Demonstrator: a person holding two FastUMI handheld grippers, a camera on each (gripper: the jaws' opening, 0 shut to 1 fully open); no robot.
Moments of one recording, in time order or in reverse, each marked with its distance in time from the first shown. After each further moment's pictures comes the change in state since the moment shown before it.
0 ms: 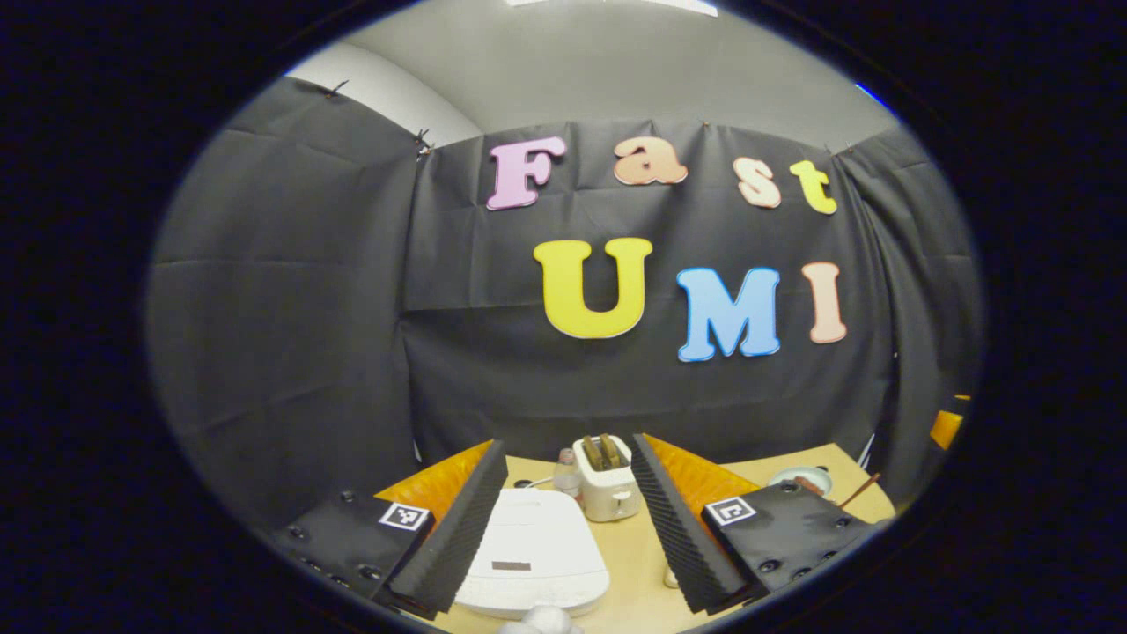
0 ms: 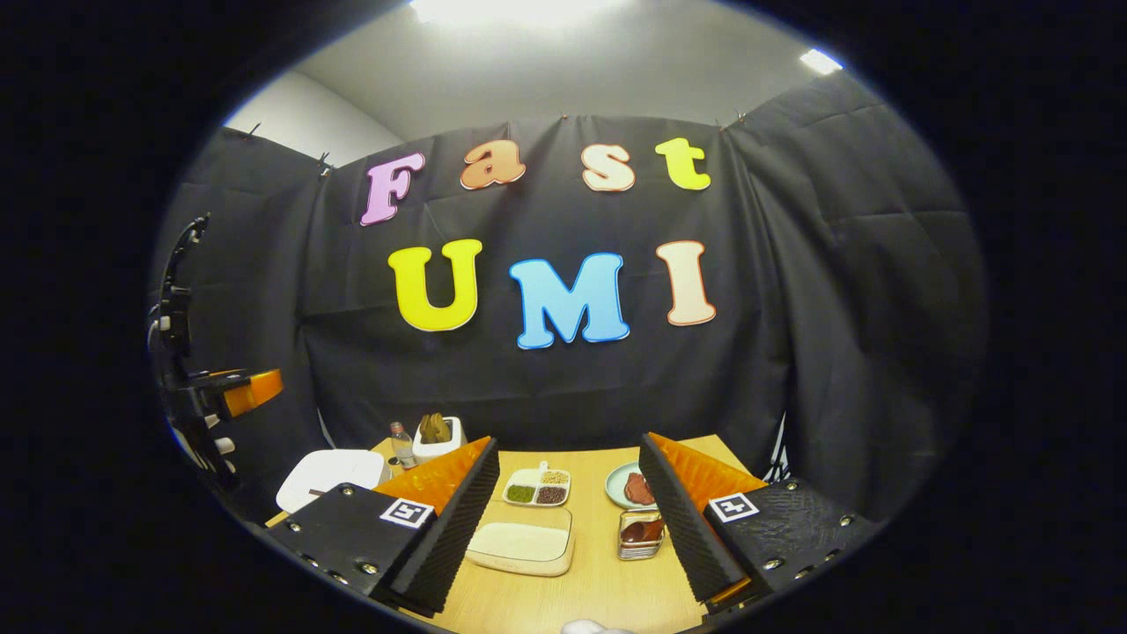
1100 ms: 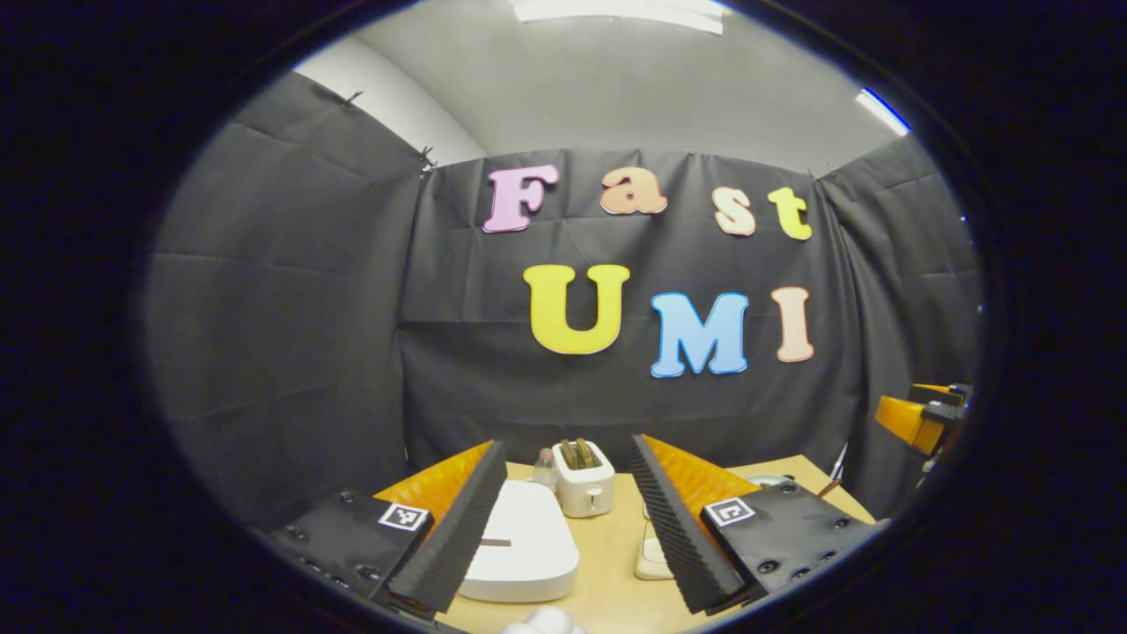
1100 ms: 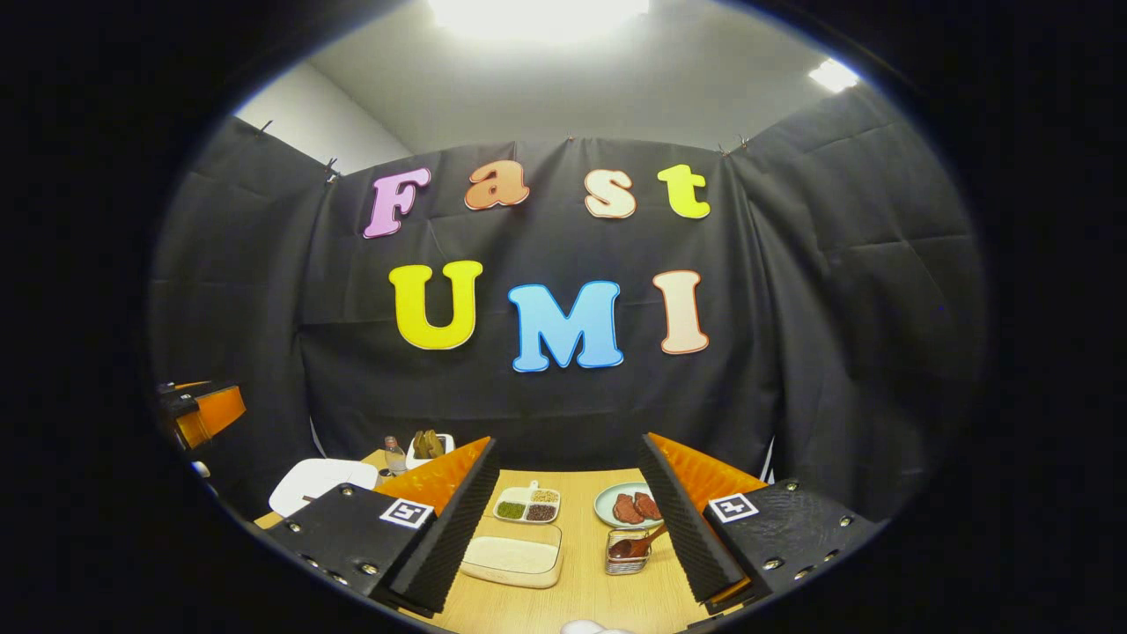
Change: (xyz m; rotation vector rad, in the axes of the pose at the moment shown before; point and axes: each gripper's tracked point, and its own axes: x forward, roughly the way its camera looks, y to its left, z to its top) left arm -0.064 -0.005 -0.008 -0.016 -0.027 -0.013; right arm -0.010 0.003 0.022 -0.035 -0.047 -0.010
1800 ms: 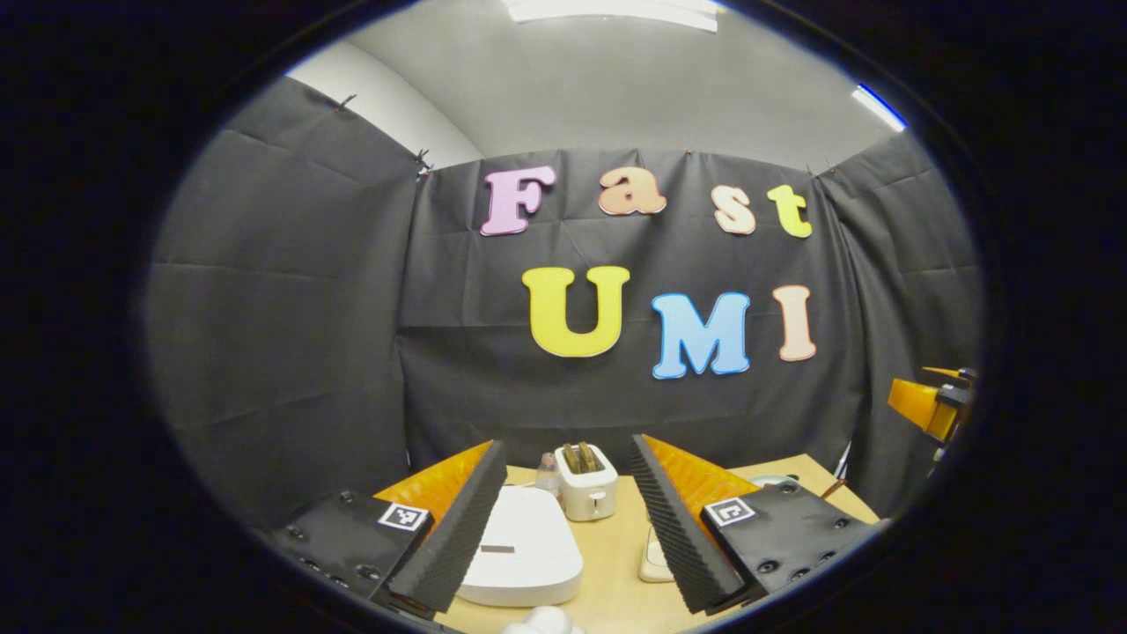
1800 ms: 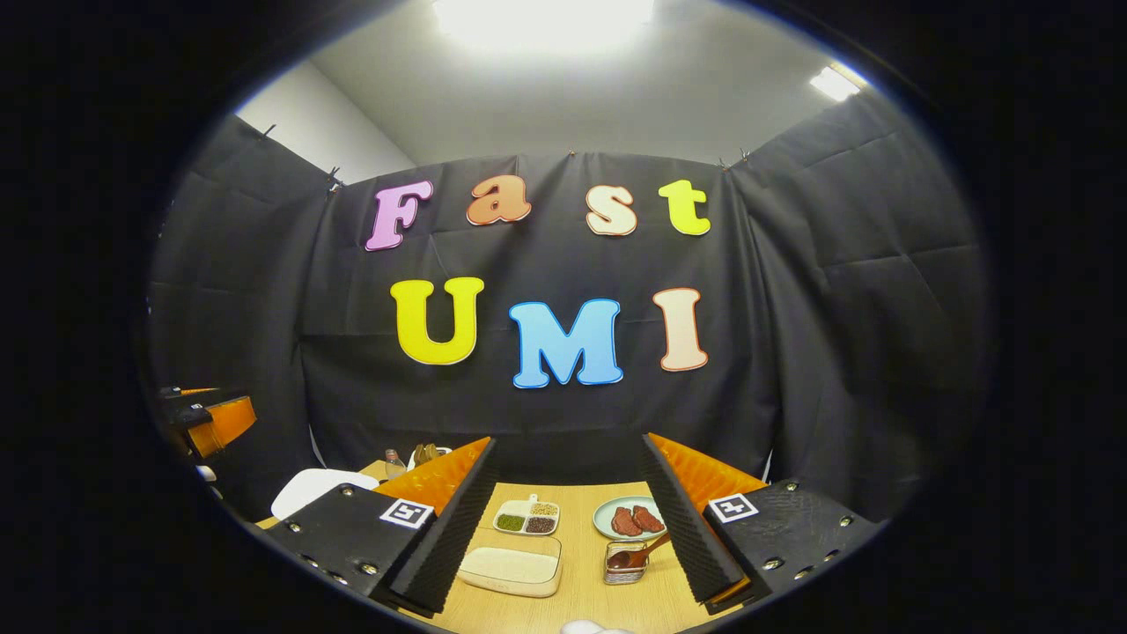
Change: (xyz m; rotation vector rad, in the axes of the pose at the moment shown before) left arm 0.005 0.000 0.008 0.015 0.001 -0.001; right arm -0.002 0.002 0.021 -0.009 -0.040 -0.002
